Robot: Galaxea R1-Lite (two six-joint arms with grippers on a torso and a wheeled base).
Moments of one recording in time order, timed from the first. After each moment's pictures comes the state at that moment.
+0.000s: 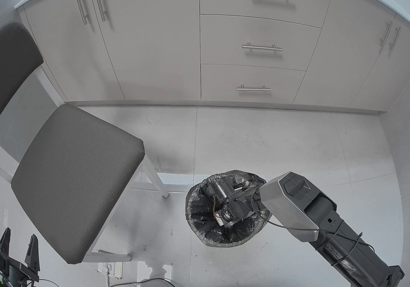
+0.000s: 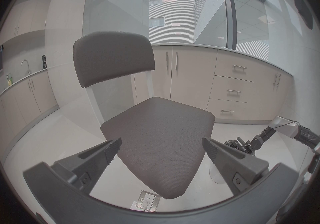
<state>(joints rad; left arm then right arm) -0.17 0.10 -0.02 -0.05 0.32 -0.09 0.62 2.95 -2.00 0.11 -0.32 0.06</state>
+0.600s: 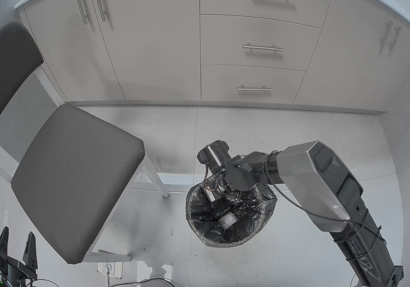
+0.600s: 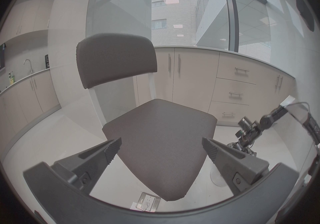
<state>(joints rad) -0.16 0.10 -0.02 -0.07 0.34 -0.10 0.67 2.68 -2.00 0.26 -0.32 0.08</state>
